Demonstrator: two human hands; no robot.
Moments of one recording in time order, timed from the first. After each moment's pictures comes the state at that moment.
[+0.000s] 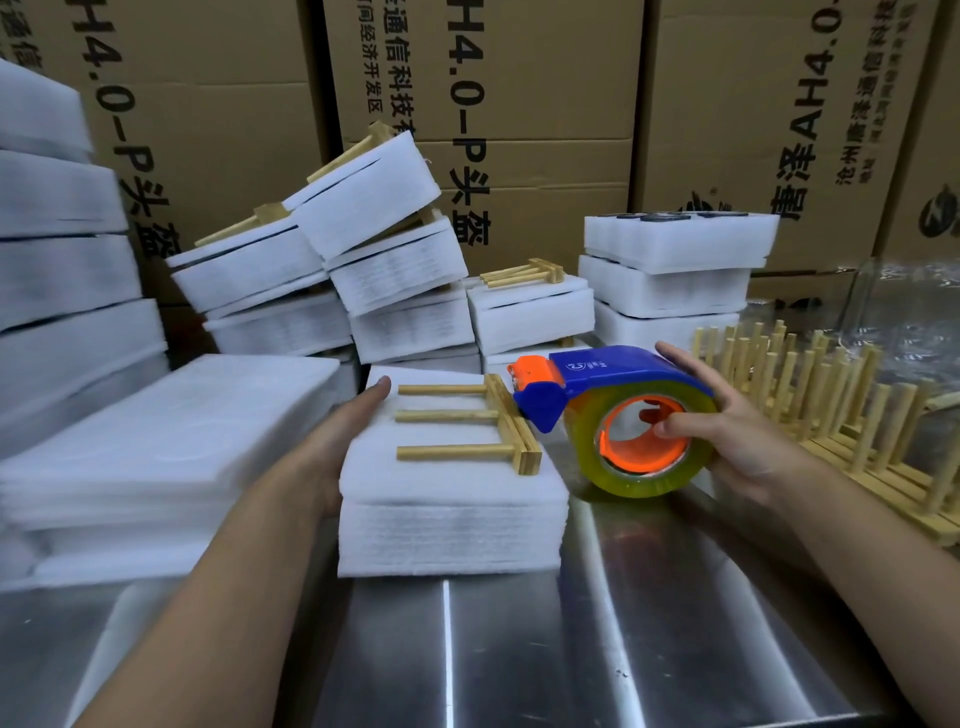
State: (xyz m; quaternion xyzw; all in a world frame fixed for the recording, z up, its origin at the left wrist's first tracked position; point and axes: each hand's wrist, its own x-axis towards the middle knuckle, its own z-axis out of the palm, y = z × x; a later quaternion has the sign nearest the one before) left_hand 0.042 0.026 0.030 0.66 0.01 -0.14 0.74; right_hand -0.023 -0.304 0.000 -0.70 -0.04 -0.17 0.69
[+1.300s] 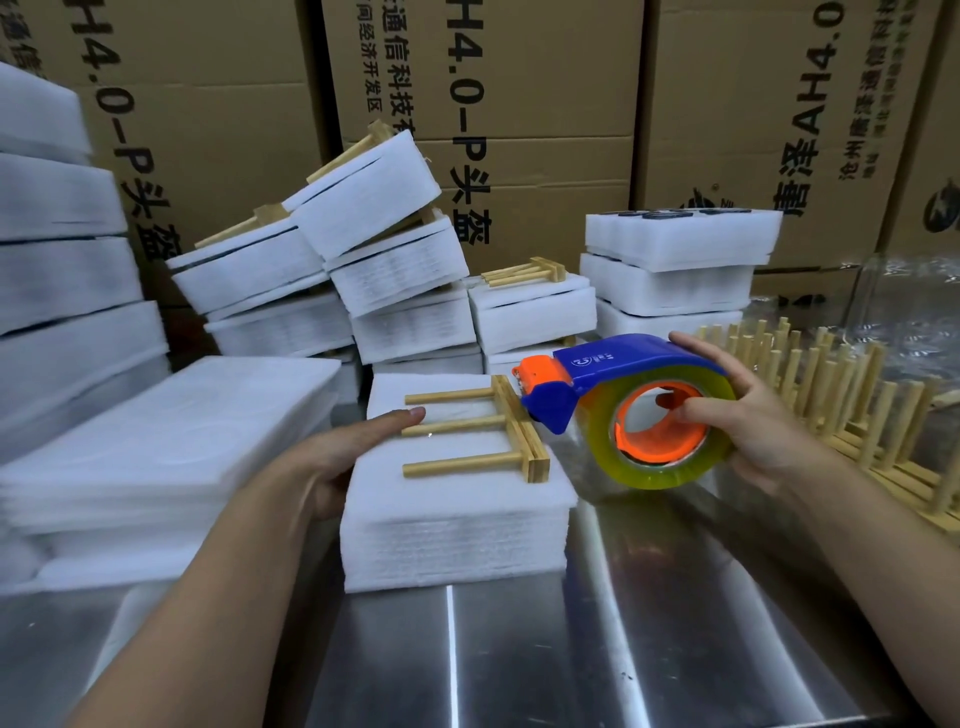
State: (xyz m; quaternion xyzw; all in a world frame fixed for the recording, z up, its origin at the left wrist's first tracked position) left_hand 0.067 0.039 0.018 0.69 -0.06 -0.27 0.67; right_hand -0.029 -0.304 0.010 -0.70 -0.04 -0.21 0.68
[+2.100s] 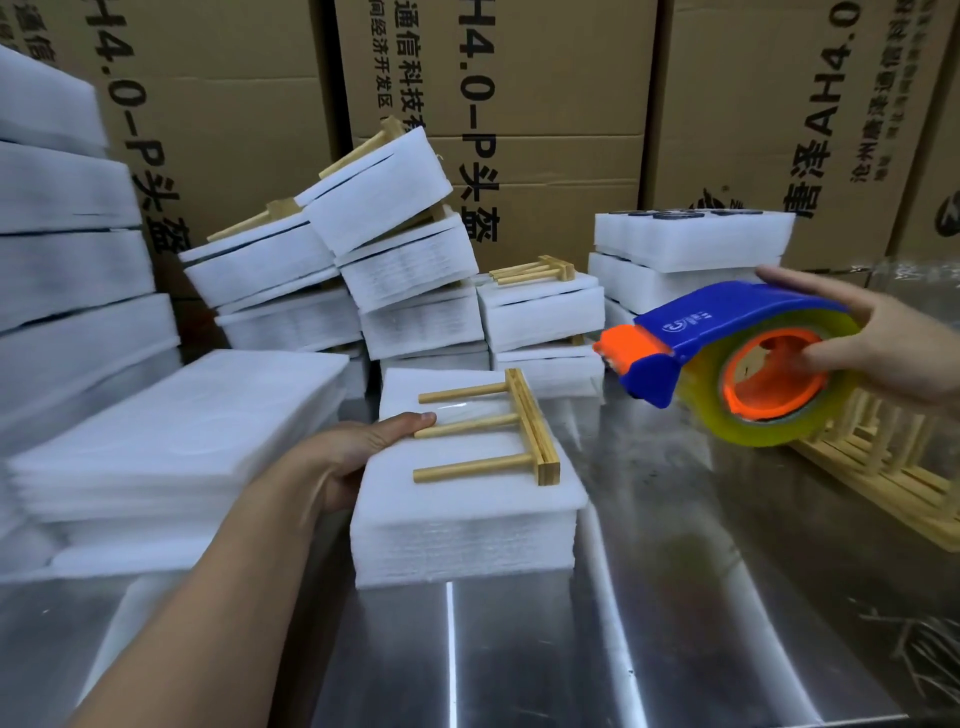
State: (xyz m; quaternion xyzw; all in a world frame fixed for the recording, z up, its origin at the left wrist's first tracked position) left_hand 0.065 0.037 0.018 0.70 -0.03 -0.25 0.66; right_hand -0.063 -0.370 0.087 -0.82 -0.04 -0.16 0.55
